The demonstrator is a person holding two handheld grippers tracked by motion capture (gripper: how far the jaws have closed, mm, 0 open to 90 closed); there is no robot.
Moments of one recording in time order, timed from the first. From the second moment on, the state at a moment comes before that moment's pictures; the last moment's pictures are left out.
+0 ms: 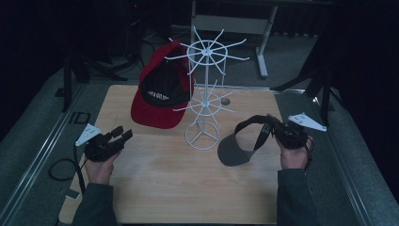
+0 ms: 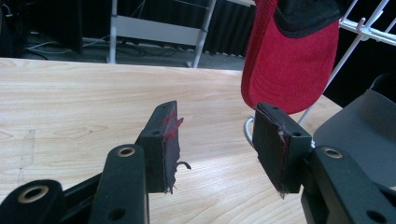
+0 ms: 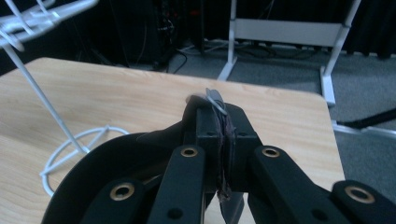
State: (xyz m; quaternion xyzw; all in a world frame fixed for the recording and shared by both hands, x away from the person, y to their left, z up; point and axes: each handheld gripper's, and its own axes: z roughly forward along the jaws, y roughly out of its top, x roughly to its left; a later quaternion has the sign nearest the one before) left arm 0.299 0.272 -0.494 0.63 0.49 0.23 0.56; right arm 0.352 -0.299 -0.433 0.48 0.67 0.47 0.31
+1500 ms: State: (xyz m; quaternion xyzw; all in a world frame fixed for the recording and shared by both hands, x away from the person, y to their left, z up) left arm 0.301 0.272 -0.496 0.63 0.49 0.23 0.56; right arm 0.358 -0.295 -0.374 0.45 0.65 0.54 0.29
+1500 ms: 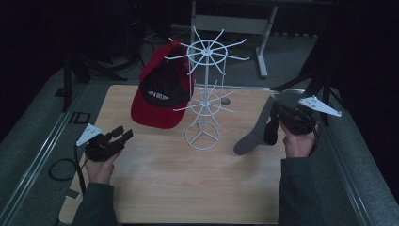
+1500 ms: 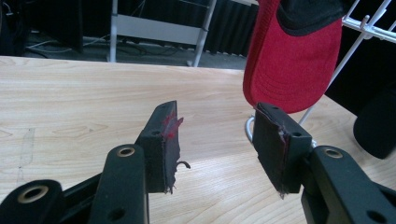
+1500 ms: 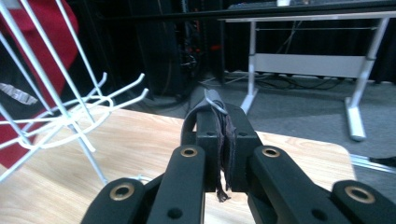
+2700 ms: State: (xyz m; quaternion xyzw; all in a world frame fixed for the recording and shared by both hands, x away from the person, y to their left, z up) left arm 0.303 0.271 -0.493 0.63 0.49 0.23 0.56; right arm 0.351 -0.288 -0.348 0.41 0.64 0.61 0.22
